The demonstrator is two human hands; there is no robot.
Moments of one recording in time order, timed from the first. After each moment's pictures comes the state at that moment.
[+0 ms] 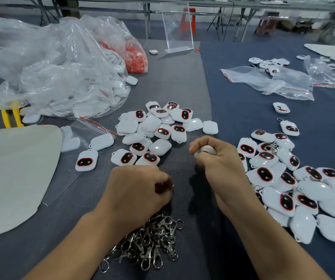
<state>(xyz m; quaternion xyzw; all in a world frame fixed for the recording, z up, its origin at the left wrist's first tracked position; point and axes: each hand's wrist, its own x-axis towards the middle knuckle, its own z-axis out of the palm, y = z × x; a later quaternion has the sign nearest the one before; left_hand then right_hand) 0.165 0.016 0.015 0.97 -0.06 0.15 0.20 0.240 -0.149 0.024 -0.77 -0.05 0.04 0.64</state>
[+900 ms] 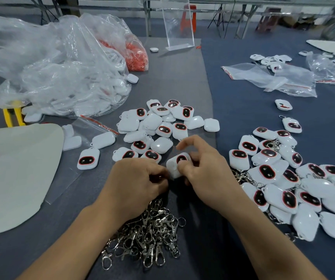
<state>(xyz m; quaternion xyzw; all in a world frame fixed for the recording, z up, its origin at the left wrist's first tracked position) 0.175 0.028 0.014 0.95 -0.03 0.09 0.30 0.236 -0.144 0.013 -0.86 -0.17 0.07 0.48</state>
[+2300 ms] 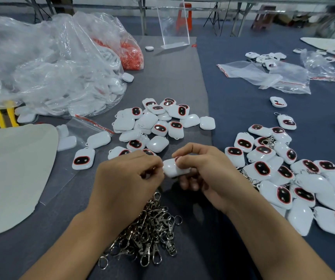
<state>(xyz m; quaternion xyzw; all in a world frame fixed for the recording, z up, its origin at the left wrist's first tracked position) 0.162 0.017 0.019 0.92 -0.04 0.31 0.23 0.237 -0.146 0.025 -0.66 -0.04 0.26 0.71</state>
